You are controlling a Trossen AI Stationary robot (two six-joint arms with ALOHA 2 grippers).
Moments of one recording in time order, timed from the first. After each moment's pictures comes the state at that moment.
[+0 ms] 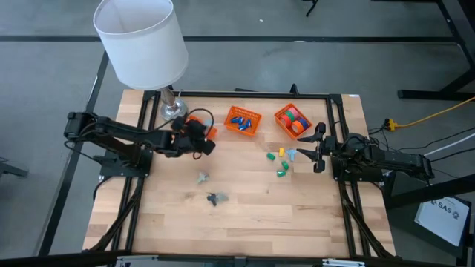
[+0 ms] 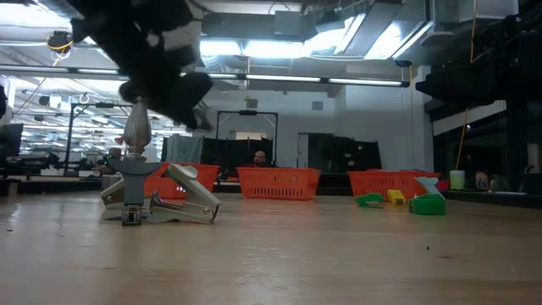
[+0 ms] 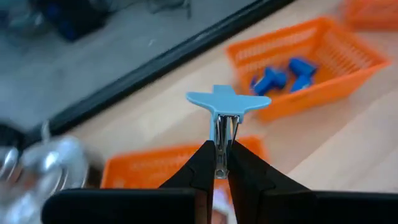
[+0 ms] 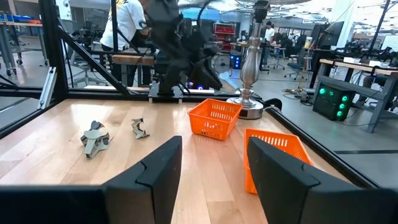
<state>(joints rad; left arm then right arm) 0.01 1.28 0.67 -0.27 -0.85 -0.60 -0.12 0.03 0.01 0.03 -0.02 -0.06</state>
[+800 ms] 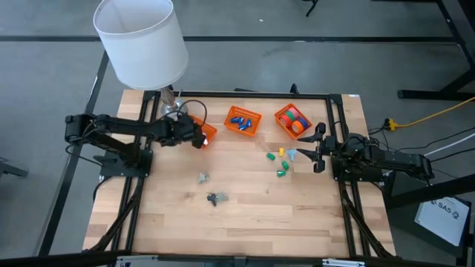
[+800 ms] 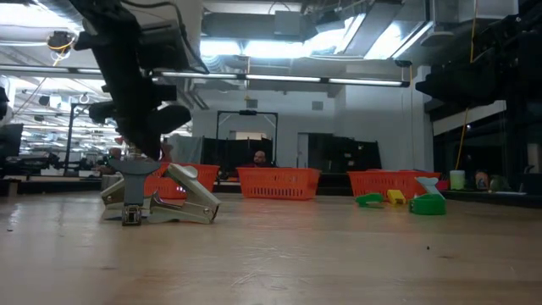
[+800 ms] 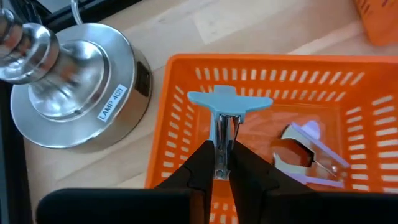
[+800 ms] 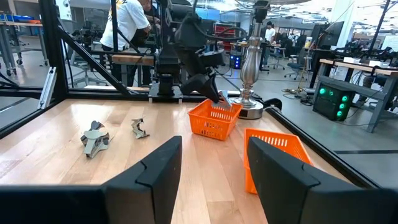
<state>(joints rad) 0.23 1.28 0.66 -0.59 -0.59 -0.81 -0.12 0.03 0.01 0.03 -0.02 -0.06</state>
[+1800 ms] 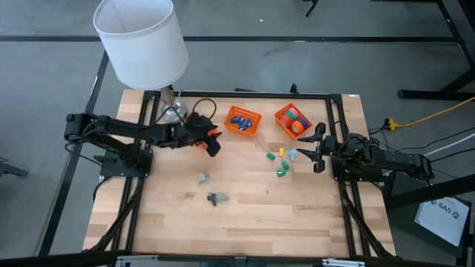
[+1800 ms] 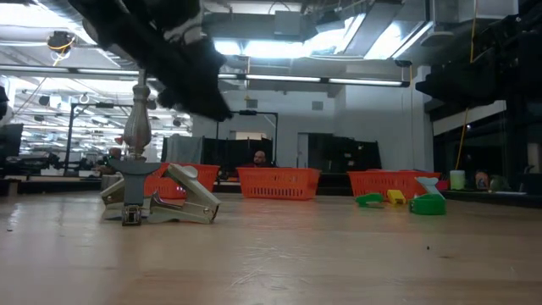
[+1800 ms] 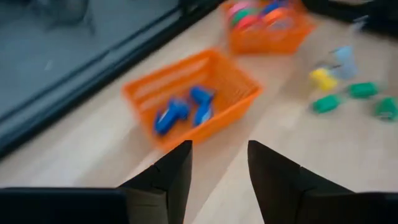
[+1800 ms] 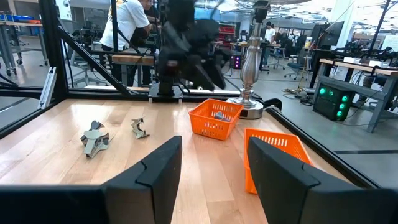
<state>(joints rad) 0.12 1.28 0.67 0.04 -0.42 -0.30 -0.12 0.03 0.01 0.03 -0.02 -0.06</state>
